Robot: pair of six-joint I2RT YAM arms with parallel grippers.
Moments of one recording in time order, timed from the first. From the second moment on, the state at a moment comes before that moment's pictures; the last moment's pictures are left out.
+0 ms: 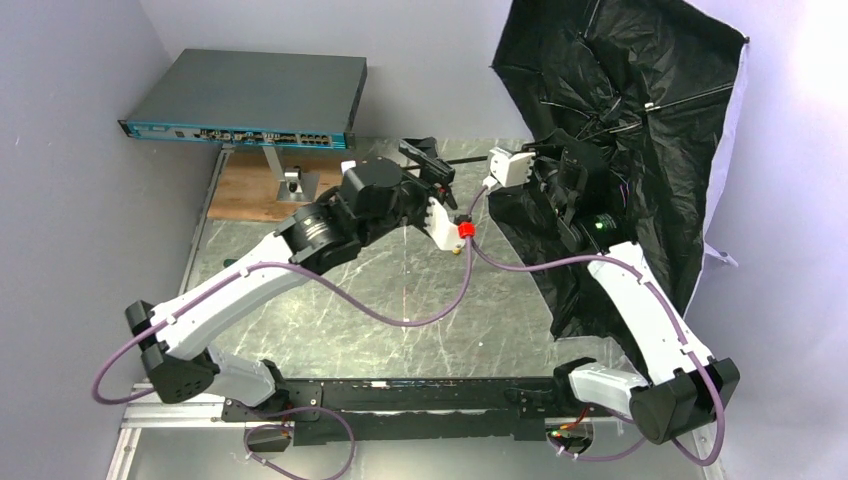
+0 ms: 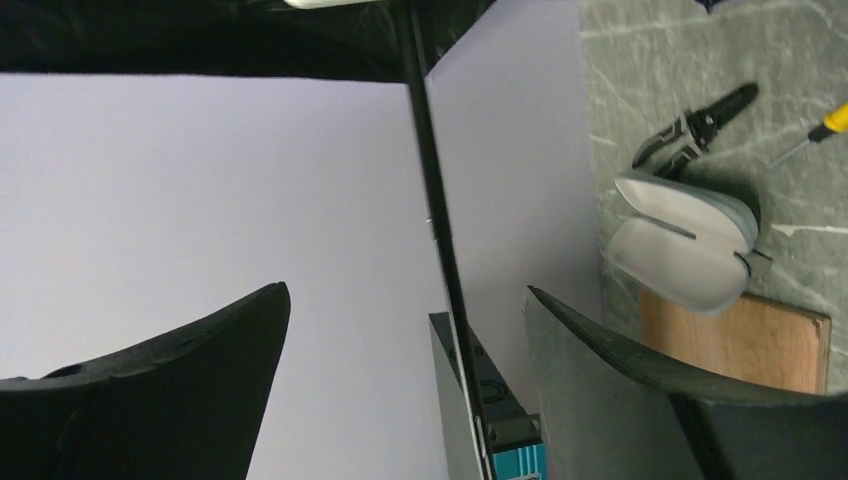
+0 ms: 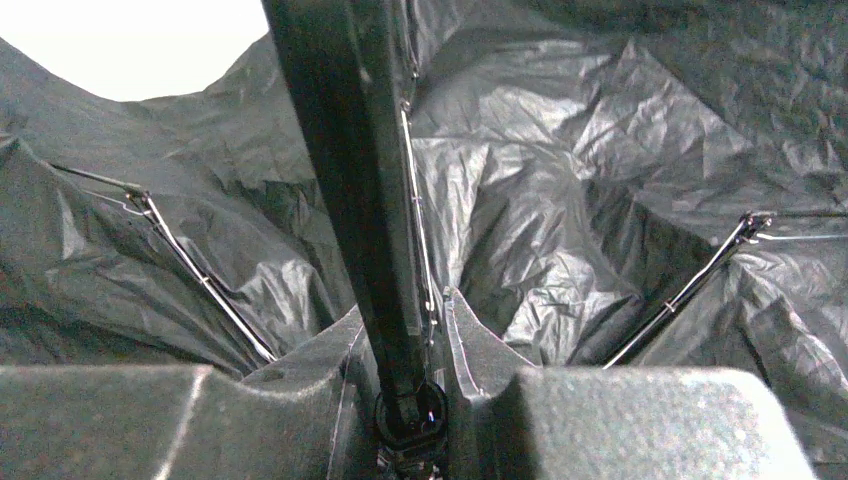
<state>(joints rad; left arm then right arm) -0.98 1.35 1.57 -0.44 -0.19 1.42 0.31 1.16 1.20 -0.22 0.18 -1.49</state>
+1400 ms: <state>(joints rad) -0.80 1.26 1.41 -0.59 -0.25 0.92 0.09 1.22 1.15 0.01 -0.17 -1.70</state>
